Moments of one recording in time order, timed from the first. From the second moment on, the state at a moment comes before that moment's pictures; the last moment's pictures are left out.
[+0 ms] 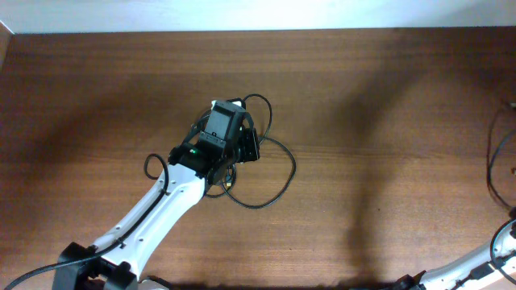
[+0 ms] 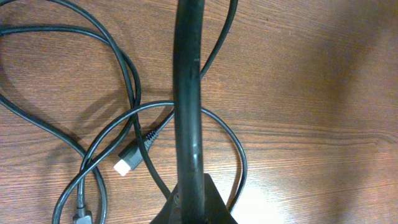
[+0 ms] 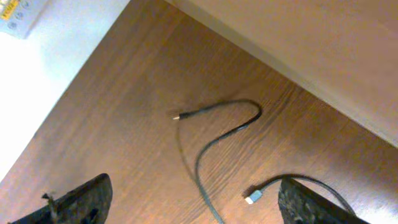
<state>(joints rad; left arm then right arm) -0.45 1.49 1.02 -0.42 0.06 -0.55 -0.92 2.28 2.67 -1.34 -0.26 0.14</state>
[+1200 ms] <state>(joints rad) -0.45 1.00 1.01 -0.29 0.19 -0.50 -0.34 2.26 2.67 -1.64 -0.69 -0.37</state>
